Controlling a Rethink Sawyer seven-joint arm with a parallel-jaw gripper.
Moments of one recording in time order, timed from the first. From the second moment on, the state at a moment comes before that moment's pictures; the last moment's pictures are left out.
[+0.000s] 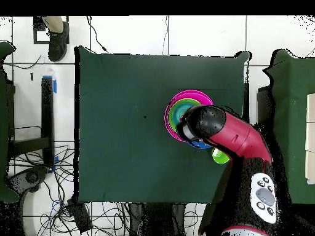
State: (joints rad) arm -0.31 -0.62 -0.20 1.54 0.11 0.77 2.24
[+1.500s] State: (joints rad) arm -0.31 -0.62 -0.12 1.49 0.14 0.85 2.24
